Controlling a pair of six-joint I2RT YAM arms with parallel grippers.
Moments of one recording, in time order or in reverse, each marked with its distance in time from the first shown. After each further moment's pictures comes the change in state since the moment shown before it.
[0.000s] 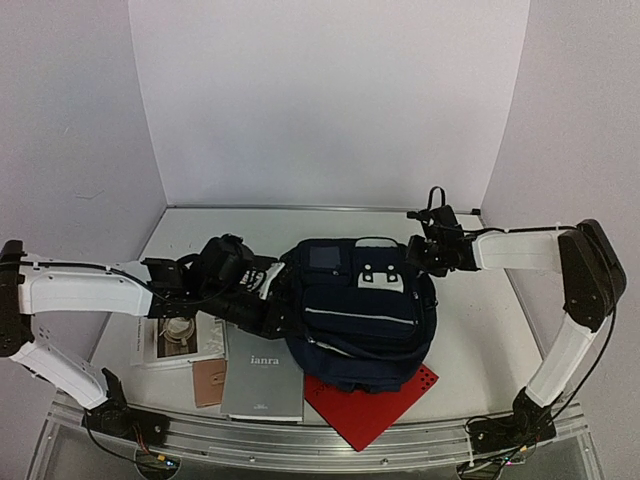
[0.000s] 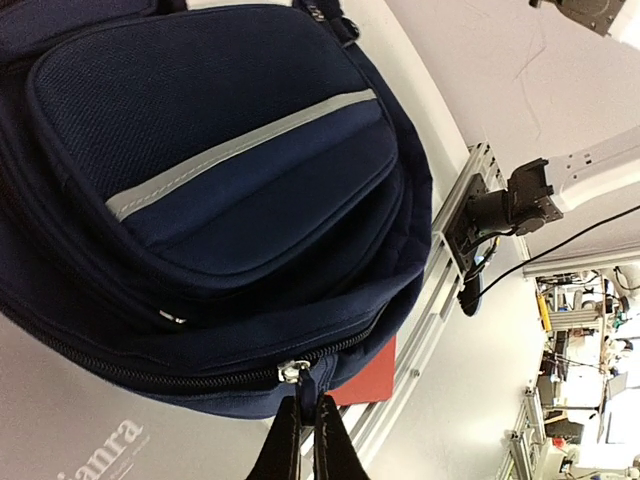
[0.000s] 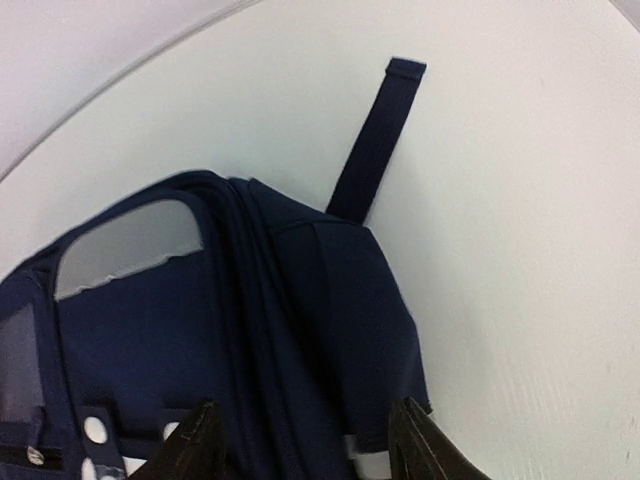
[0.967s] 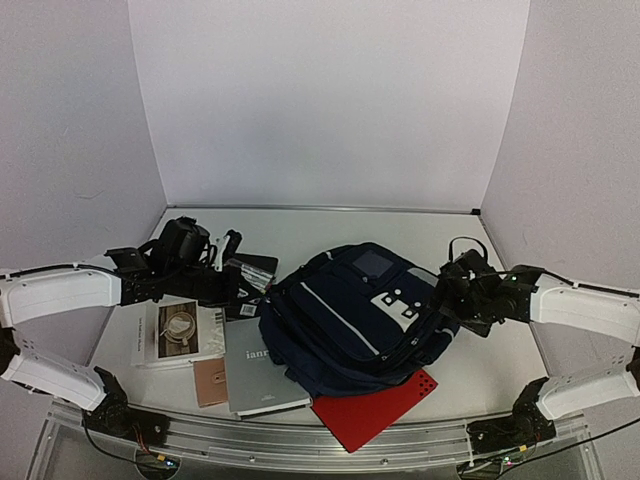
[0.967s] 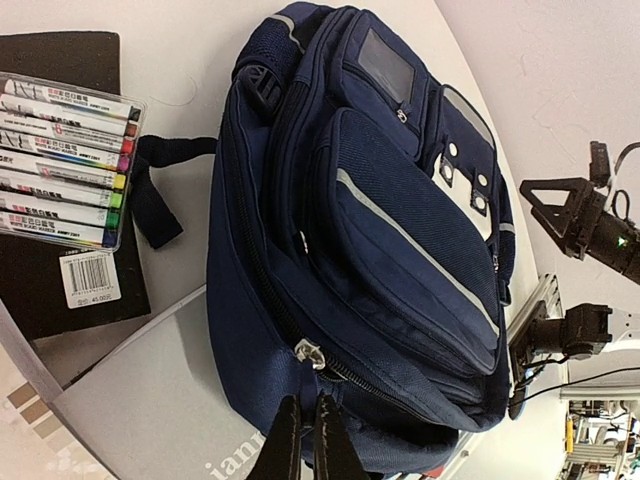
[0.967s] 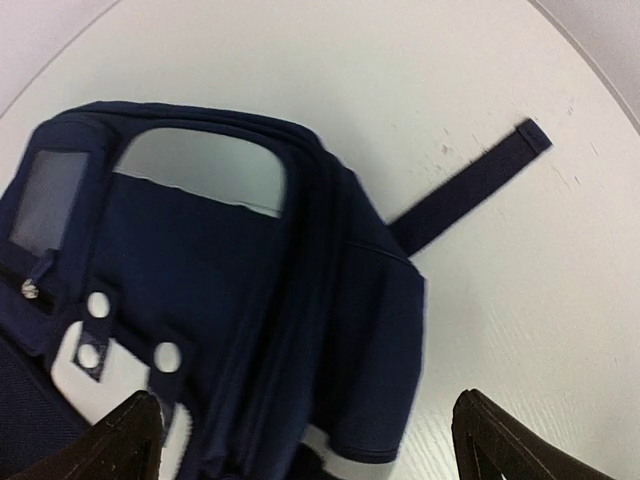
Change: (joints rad) left arm 0.241 -0.152 -0.069 -0.095 -0.160 -0.017; right arm 0.245 -0.541 -0.315 -0.488 0.209 0.399
